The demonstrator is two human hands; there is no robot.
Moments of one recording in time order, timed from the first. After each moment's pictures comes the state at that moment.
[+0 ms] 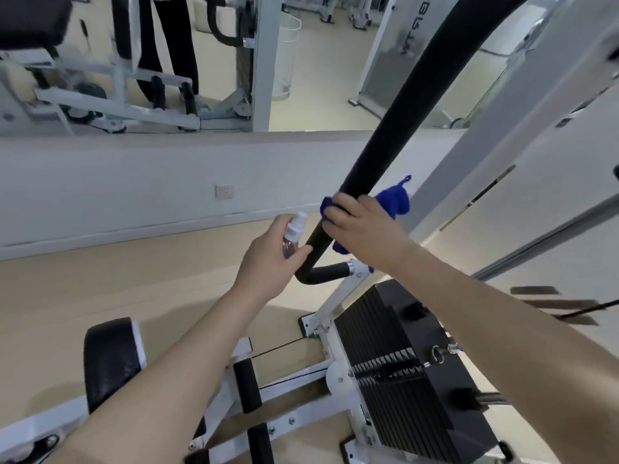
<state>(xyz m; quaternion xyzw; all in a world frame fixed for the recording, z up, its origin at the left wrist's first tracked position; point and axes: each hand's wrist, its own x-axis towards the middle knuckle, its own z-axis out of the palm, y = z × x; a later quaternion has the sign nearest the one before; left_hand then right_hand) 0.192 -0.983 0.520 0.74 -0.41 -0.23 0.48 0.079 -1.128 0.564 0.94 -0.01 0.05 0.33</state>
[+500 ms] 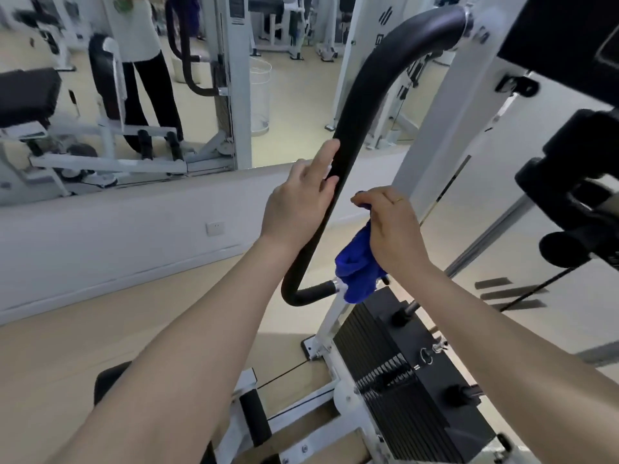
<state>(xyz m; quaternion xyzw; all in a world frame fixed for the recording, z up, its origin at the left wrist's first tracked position) 0.173 -1.048 0.636 0.69 -0.56 0.04 0.45 0.030 -1.116 0.621 0.87 -0.34 0.33 -0.11</state>
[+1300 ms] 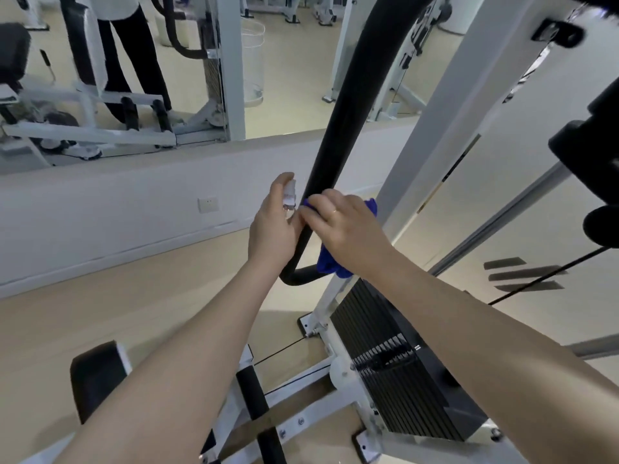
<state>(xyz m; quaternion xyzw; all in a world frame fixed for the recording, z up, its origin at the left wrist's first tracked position) 0.179 -1.042 0.548 0.75 -0.42 -0.18 0.49 0.060 -1.106 0.574 0.96 -0.12 0.21 0.17</state>
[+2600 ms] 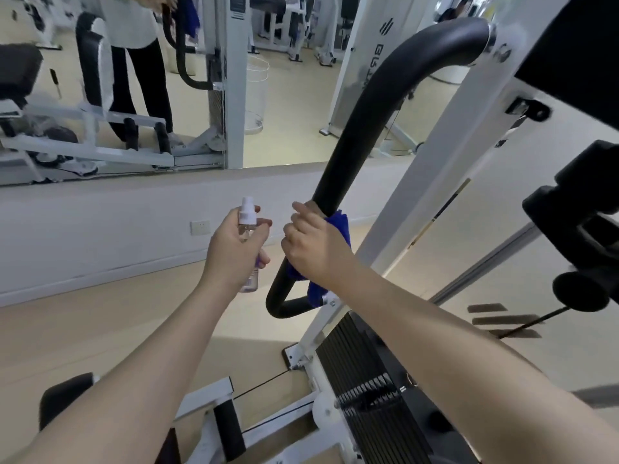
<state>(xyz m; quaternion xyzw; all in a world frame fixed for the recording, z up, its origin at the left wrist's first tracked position) 0.212 -1.022 0.578 0.65 -0.28 -0.29 0.64 0.104 -1.124 0.584 0.94 -0.07 0.12 0.30</state>
